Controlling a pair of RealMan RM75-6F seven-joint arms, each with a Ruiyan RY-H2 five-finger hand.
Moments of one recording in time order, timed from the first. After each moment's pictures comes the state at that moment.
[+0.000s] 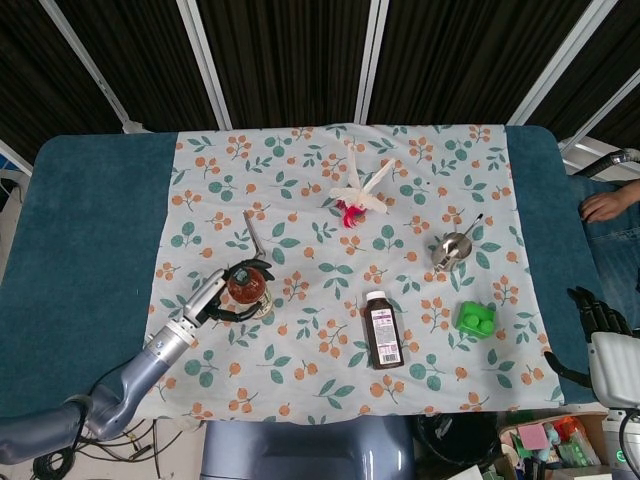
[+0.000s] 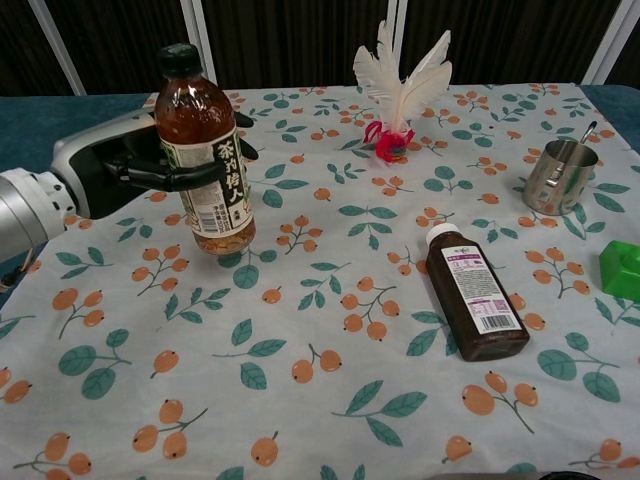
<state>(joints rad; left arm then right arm) -0.66 -1.65 -0.07 -1.22 1.59 1.10 -1.12 0.04 -1.11 0.10 -1.66 -1.44 1.50 -0.01</state>
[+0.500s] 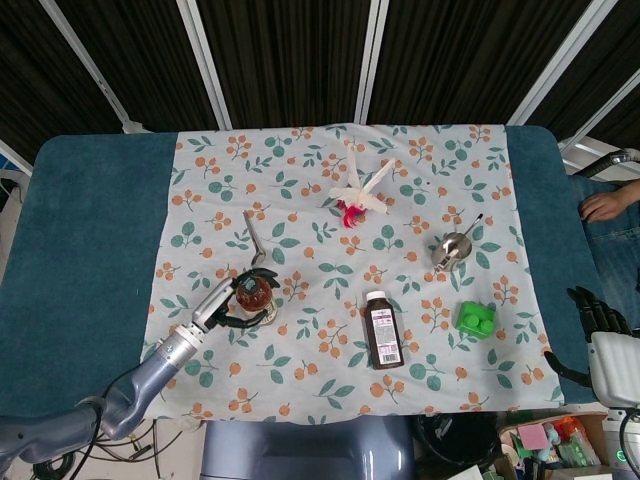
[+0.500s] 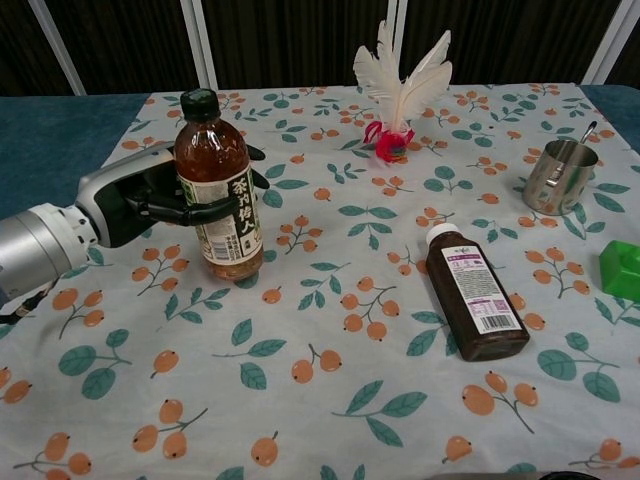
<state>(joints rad) -0.67 -1.76 -0.02 -1.05 1.62 1.12 -1.19 0.04 -1.11 0.10 -1.66 -1.44 1.50 -0.01</state>
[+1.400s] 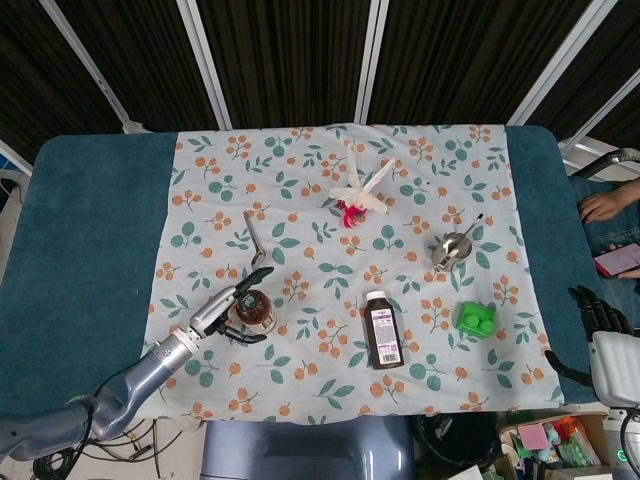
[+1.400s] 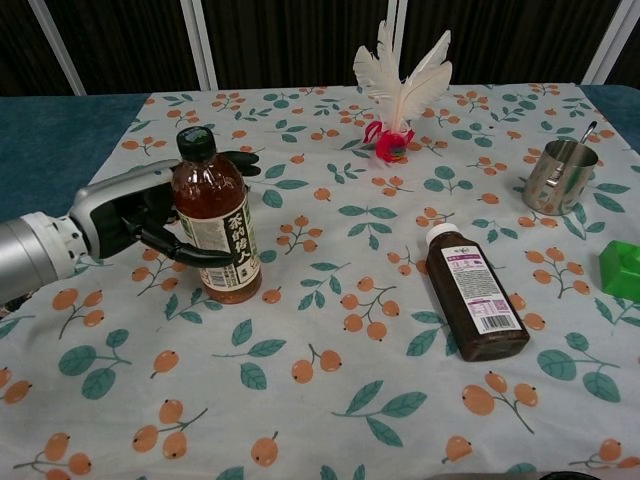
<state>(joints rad) -0.69 -1.69 0.04 -1.10 1.64 1.10 -1.06 0.04 -1.11 0.10 -1.66 -1.44 1.51 0.00</state>
